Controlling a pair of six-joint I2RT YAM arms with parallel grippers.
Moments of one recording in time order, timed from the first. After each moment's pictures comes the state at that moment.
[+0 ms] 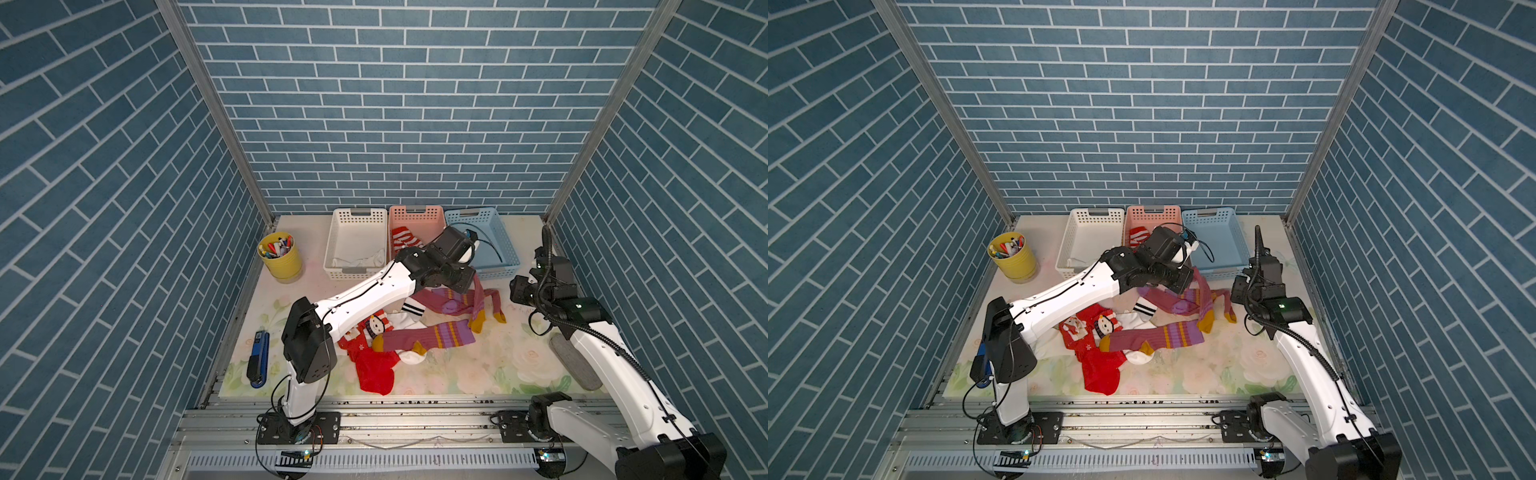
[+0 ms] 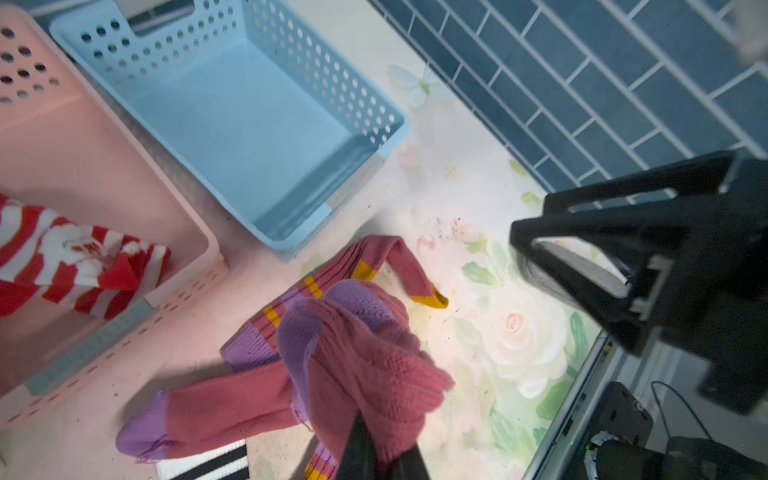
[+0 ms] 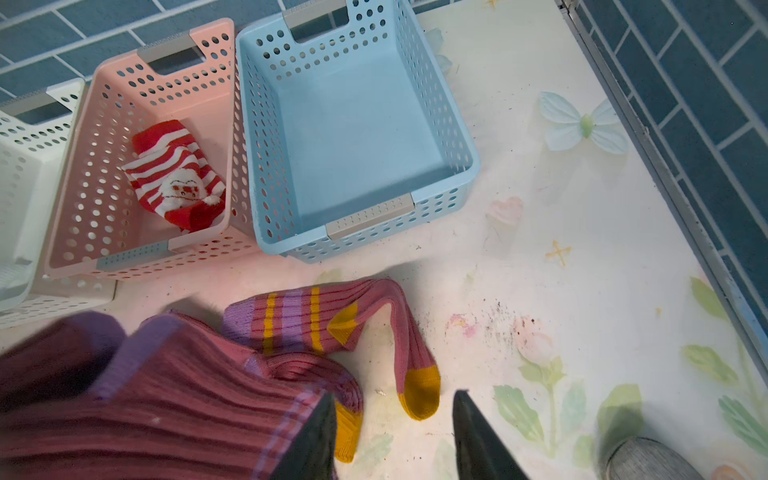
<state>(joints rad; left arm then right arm) -0.94 1.92 1.89 -0.72 0.07 -0.28 0.22 1.00 0.91 -0.67 0.09 0.34</state>
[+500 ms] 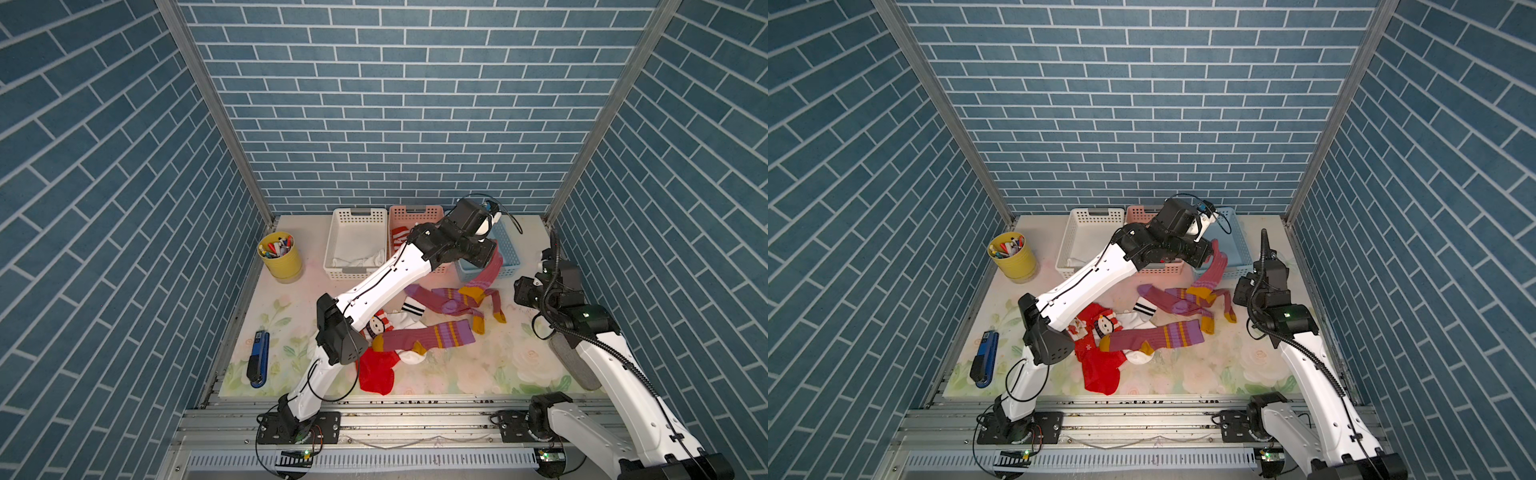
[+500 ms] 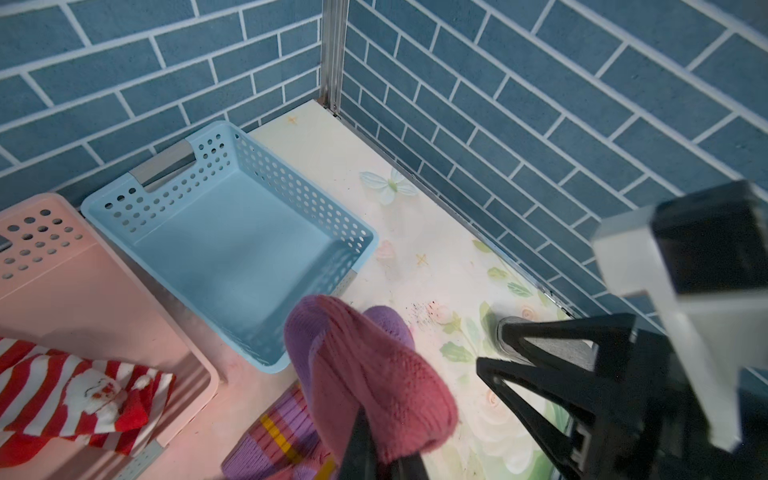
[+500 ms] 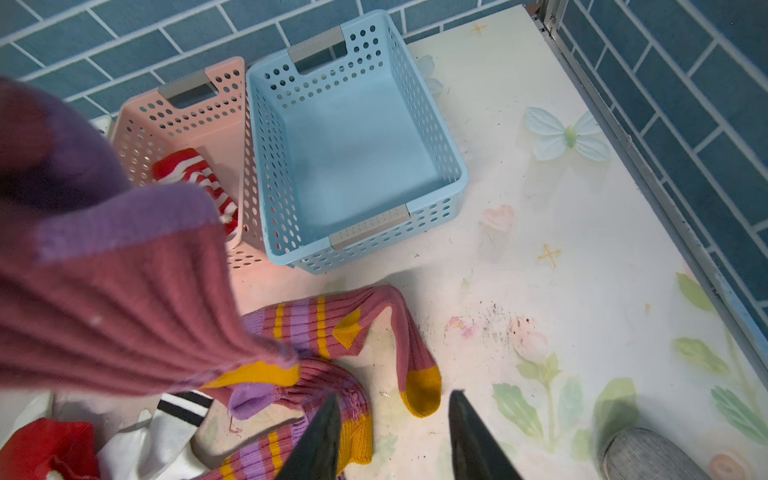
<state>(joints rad) -0.91 2.22 2.49 -0.88 0.09 -0.21 0.22 0.92 0.90 -0.67 0.11 0.38</state>
